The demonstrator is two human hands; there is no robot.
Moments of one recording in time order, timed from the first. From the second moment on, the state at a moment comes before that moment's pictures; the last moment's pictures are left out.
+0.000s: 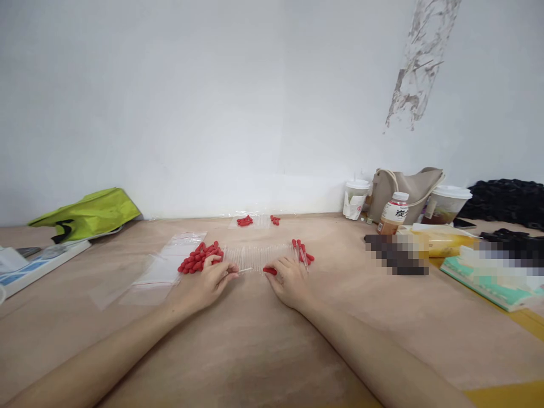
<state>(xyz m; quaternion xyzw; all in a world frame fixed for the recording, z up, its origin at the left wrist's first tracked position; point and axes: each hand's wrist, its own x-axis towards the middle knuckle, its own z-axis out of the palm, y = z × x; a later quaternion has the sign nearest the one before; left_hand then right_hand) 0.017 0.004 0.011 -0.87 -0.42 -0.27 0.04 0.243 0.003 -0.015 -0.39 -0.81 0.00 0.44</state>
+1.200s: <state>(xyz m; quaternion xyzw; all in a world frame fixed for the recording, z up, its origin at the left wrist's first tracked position) 0.023 0.008 -0.007 -0.91 -0.27 -0.29 0.10 0.238 -0.001 -0.016 -0.28 -0.82 0.11 0.48</state>
